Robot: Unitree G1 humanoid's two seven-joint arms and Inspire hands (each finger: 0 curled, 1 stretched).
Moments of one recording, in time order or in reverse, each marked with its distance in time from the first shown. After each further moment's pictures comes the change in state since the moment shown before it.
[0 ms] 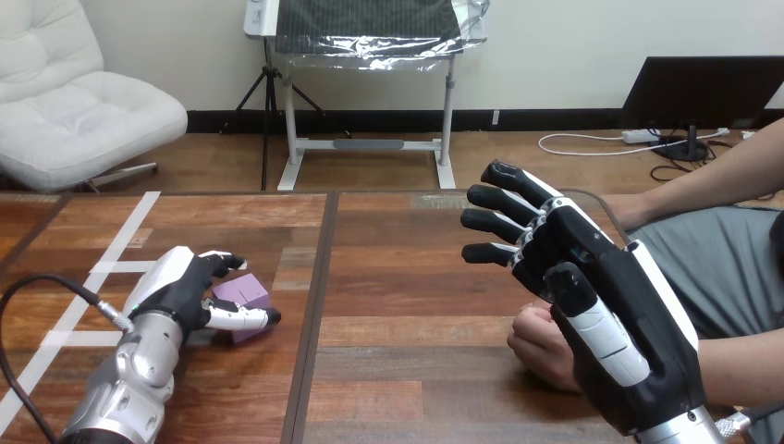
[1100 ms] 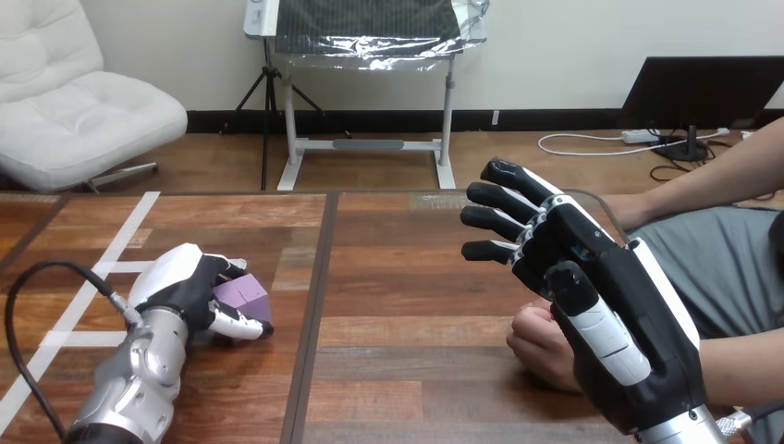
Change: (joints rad) left arm -0.013 0.006 -0.068 -0.017 0.086 0.056 0.021; right arm 0.000 0.000 -0.001 -0.011 0.000 0.004 0.002
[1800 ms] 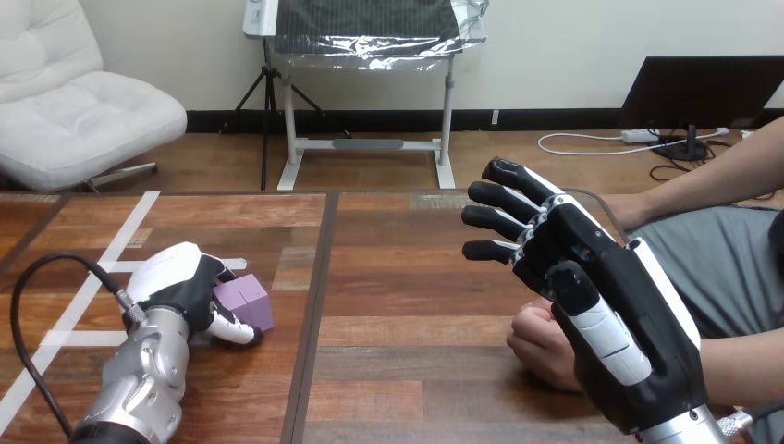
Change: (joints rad) left arm -0.005 -0.002 -0.047 -0.010 0.058 0.062 0.046; right arm 0.000 0.000 -0.002 0.000 0.000 0.000 0.000
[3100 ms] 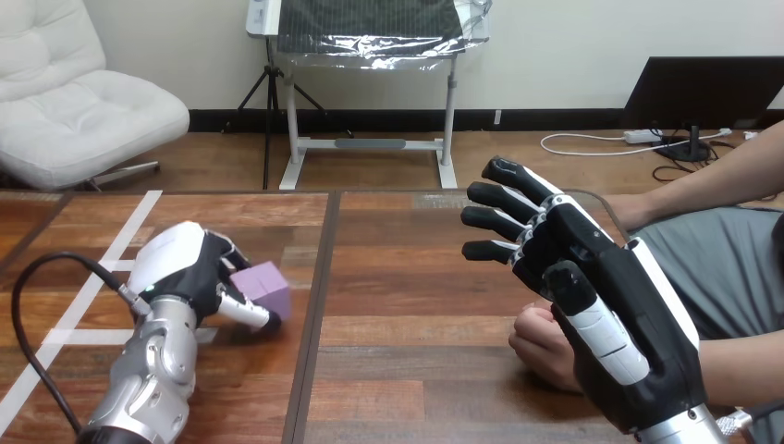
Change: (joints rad) left arm 0.033 -0.013 0.020 -0.105 -0.053 -0.012 0.079; right arm -0.002 0.002 0.000 0.000 -0.017 0.000 -0.003
